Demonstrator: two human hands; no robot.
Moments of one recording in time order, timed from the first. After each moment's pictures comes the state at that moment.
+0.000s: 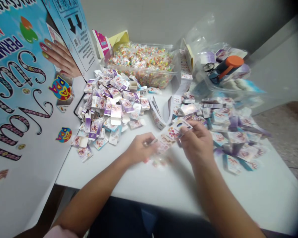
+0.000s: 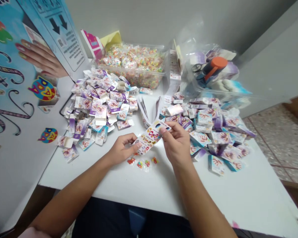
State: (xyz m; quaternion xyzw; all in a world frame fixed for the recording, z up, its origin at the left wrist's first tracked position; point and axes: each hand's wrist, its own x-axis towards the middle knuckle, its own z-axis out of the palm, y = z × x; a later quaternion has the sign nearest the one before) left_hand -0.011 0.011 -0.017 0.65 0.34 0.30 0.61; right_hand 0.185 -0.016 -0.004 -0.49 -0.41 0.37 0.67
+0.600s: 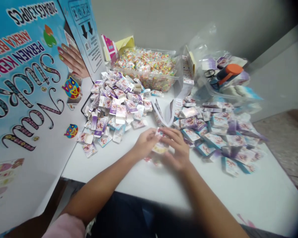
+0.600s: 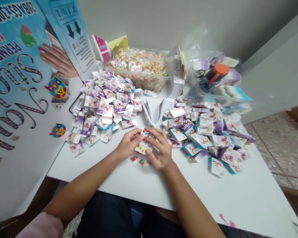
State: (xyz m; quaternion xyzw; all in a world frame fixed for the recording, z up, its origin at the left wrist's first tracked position) left_hand 0.008 0.013 -0.025 0.46 0.29 0.39 0.74; right_hand 0.170 -0.030 -0.030 -0.41 -0.77 0.07 0.48
